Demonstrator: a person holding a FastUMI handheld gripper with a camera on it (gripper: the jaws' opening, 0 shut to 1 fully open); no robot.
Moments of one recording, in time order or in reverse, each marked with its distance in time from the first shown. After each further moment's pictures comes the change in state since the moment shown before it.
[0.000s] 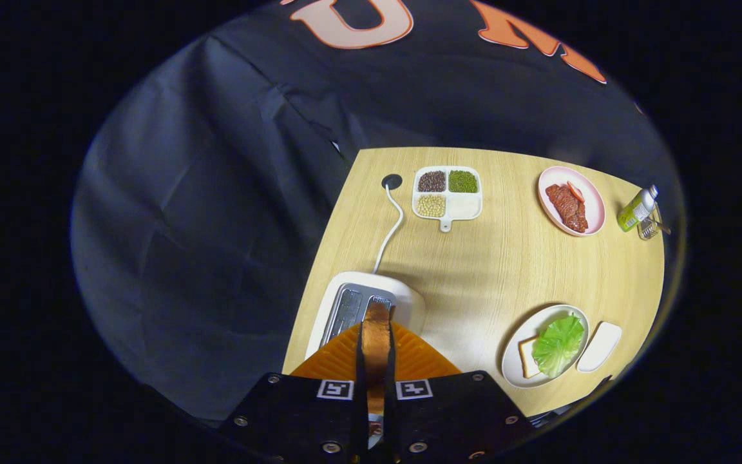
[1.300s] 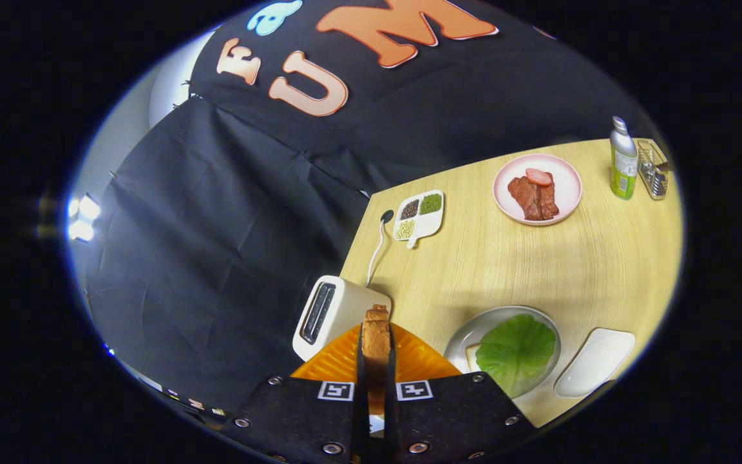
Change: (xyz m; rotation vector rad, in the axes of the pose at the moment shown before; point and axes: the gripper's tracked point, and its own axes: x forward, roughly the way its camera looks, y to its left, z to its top) arm -0.067 -0.203 -0.038 0.131 -0.169 0.407
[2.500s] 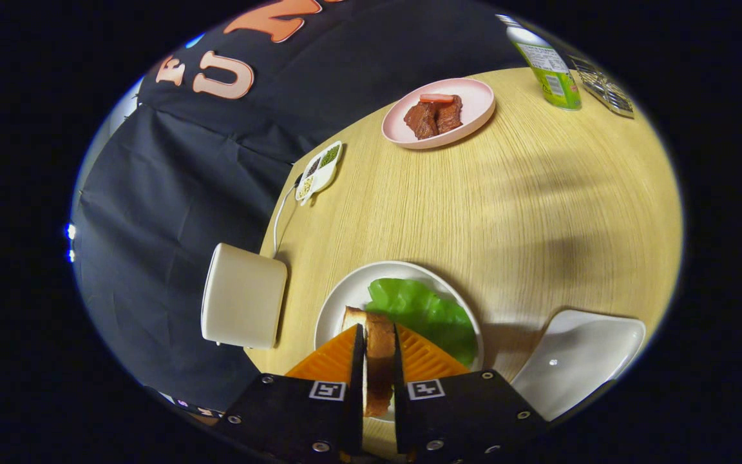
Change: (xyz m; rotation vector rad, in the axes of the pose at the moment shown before) arm 0.049 -0.180 -0.079 0.050 0.101 -0.176
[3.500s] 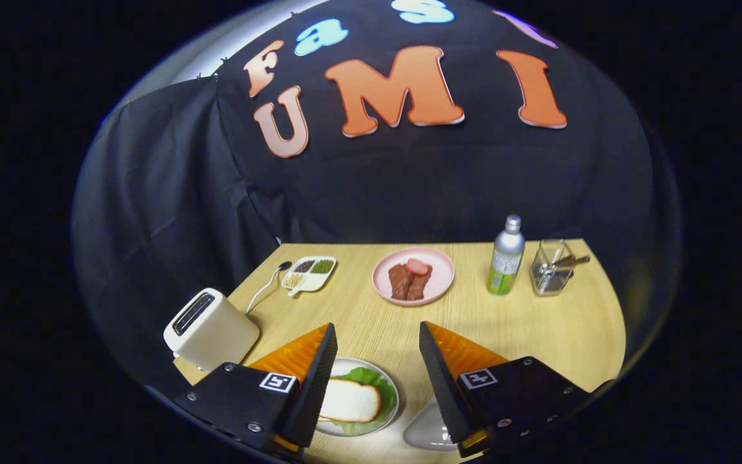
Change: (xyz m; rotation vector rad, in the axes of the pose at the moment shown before) arm -0.176 0.058 0.135 -0.403 -0.587 -0.287
